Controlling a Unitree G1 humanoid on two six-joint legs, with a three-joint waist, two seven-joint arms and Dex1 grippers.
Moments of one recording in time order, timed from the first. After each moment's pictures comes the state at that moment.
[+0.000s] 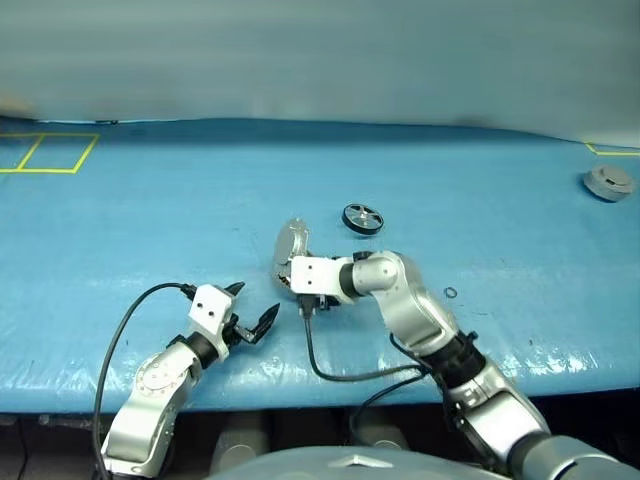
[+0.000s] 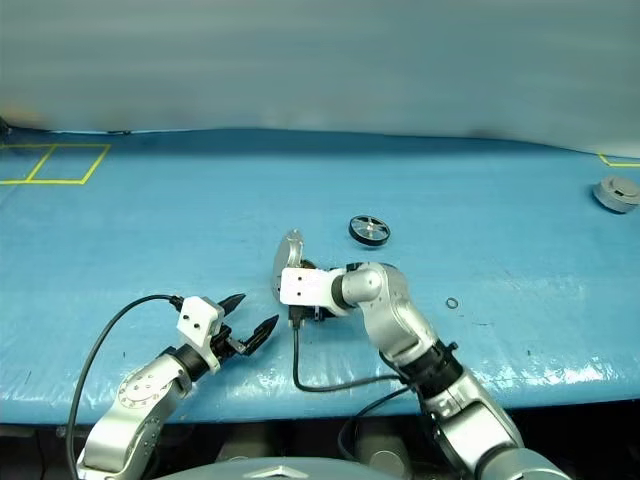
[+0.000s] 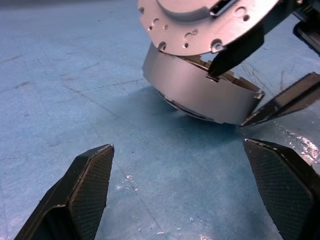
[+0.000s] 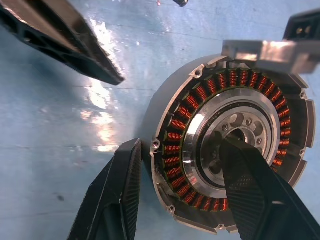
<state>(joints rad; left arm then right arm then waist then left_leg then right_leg) 0.26 0.36 -0.08 -0.32 -0.24 0.24 -0.47 -0.39 -0.24 0.52 -0.18 -0.52 0.55 1.07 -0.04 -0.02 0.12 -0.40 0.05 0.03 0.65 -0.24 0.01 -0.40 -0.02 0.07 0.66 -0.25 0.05</state>
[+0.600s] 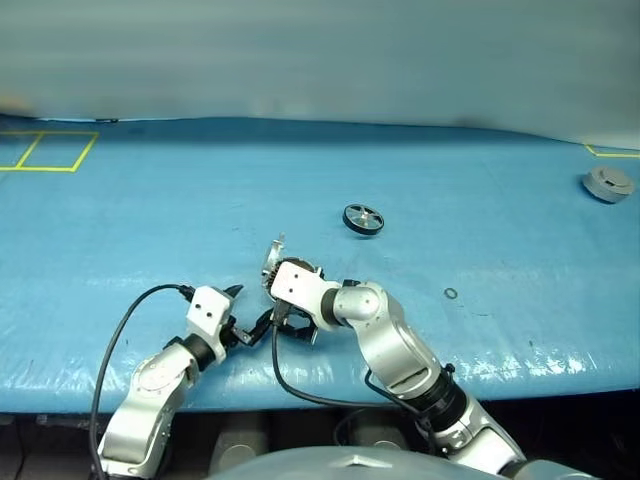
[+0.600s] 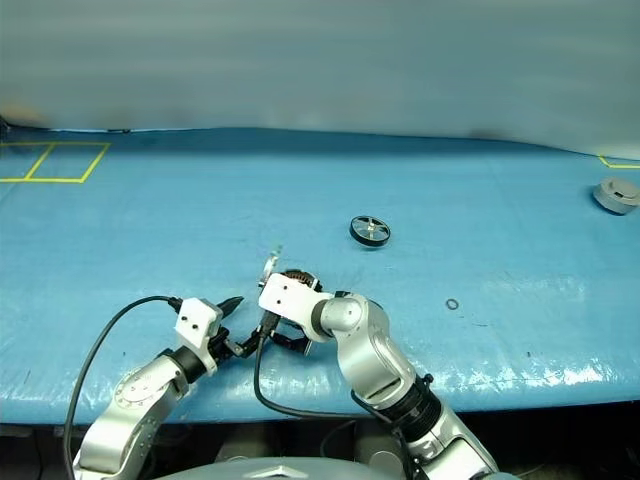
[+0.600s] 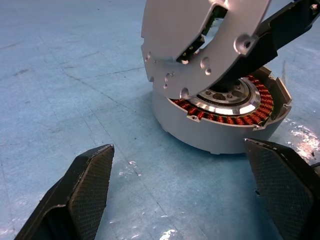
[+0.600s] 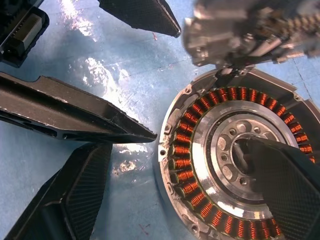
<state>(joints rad) 0.26 0.37 -0.07 -0.33 -0.24 0.26 -0.48 -0.35 -0.08 0.60 -0.31 -0.46 0.97 0.85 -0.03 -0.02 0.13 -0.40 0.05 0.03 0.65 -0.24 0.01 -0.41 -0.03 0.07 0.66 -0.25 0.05</state>
